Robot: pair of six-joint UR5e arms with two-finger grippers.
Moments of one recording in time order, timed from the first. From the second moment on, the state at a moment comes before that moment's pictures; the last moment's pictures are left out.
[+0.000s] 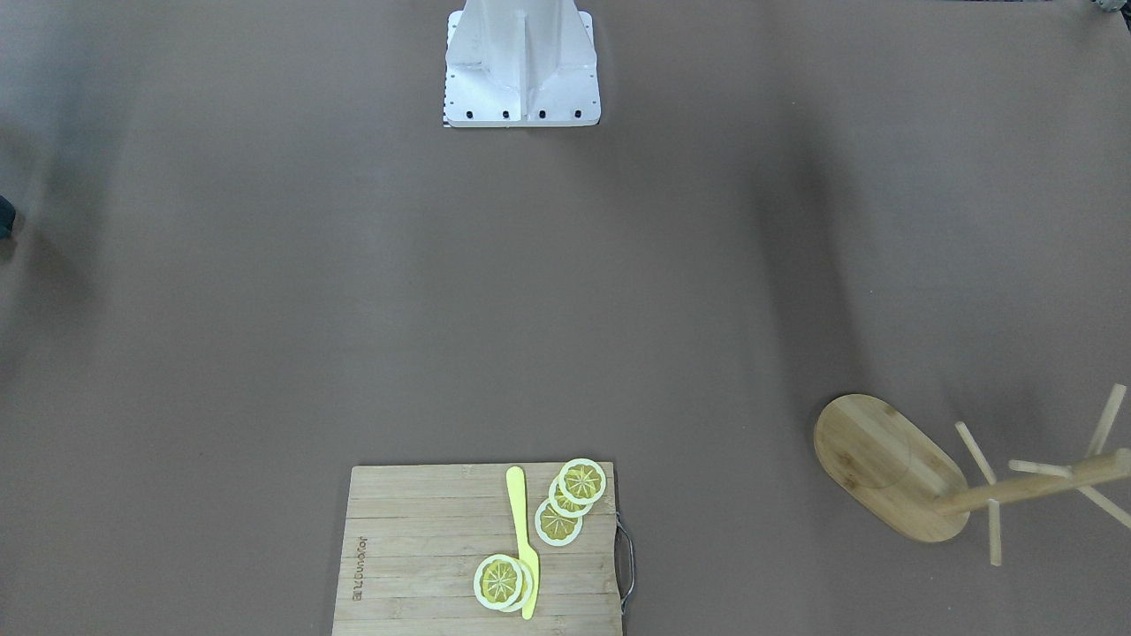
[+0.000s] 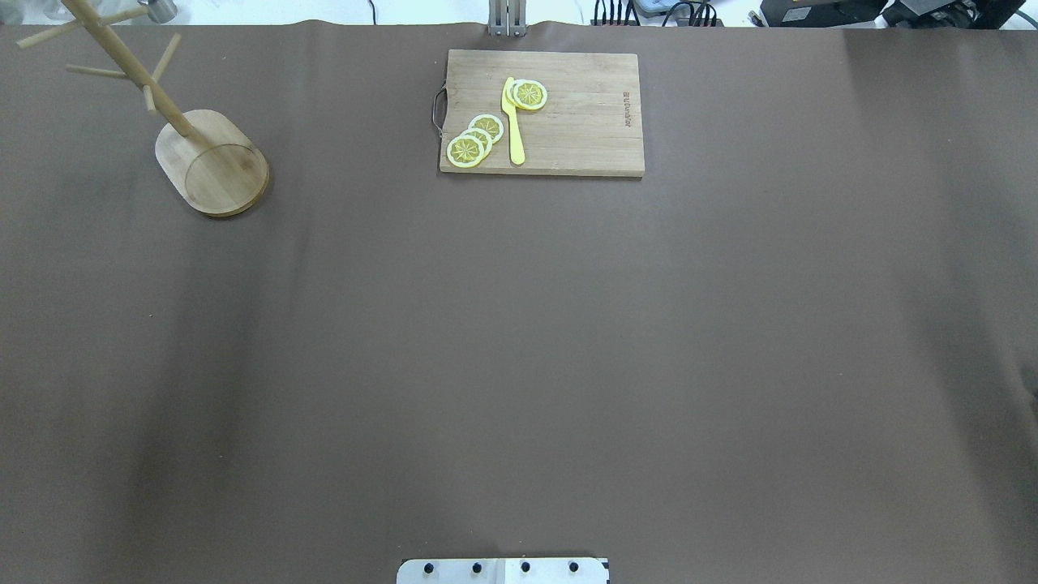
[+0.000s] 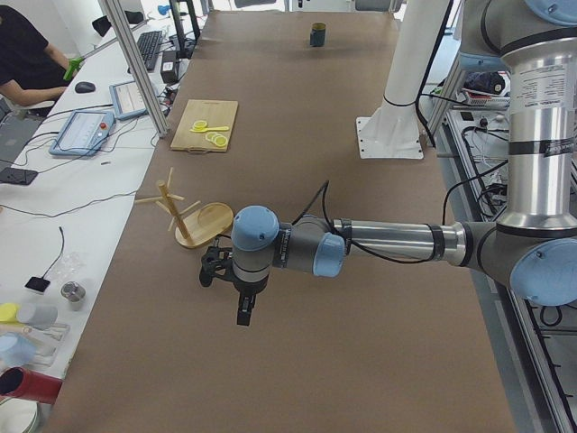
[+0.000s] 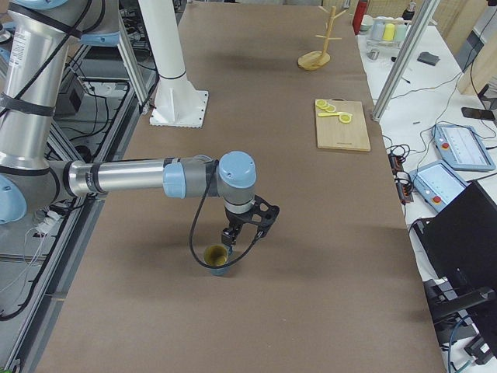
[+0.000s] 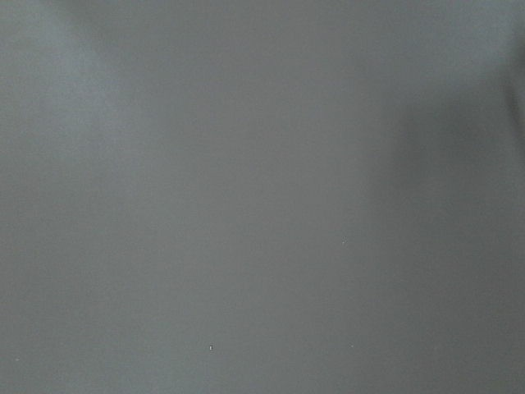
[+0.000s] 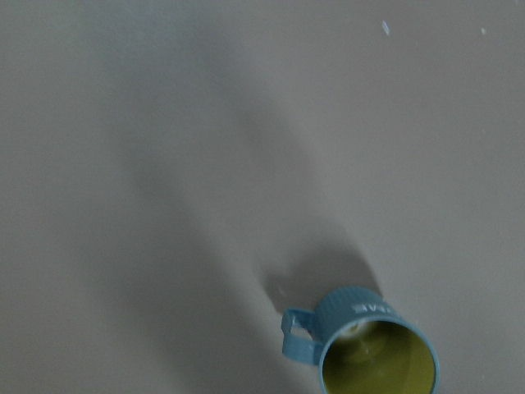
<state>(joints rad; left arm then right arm) -1.60 -1.48 -1.69 -1.73 -2.30 -0.04 1.52 -1.92 2.00 -1.60 2.38 0.60</state>
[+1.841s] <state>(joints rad) -1.61 -1.48 -1.76 -1.71 -2.30 -0.05 1.49 -2.09 1.68 -0.94 2.39 1.01</state>
